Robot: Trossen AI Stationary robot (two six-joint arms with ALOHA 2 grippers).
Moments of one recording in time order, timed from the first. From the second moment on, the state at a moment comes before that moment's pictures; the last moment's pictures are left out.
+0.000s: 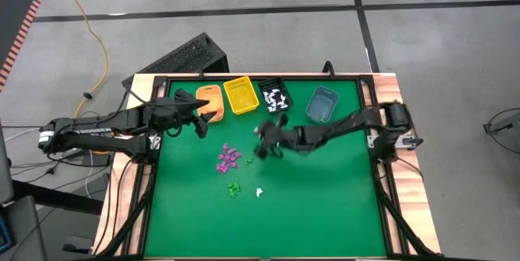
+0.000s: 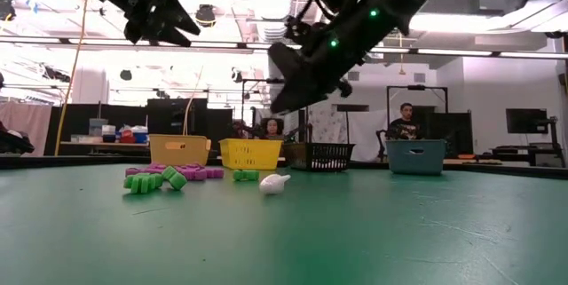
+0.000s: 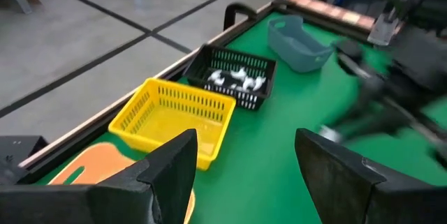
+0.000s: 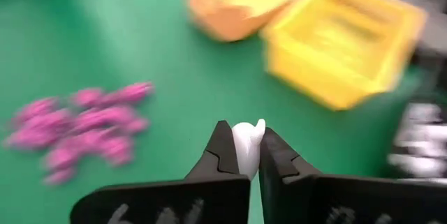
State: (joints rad) left arm 0.18 0.77 0.65 -0.21 -0.38 -0.23; right arm 0.03 1.76 1.08 0.09 0.50 0.32
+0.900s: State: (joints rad) left arm 0.20 0.77 0.65 -0.05 -0.26 -0.27; right arm -0.52 1.69 1.08 0.02 -0.04 0.04
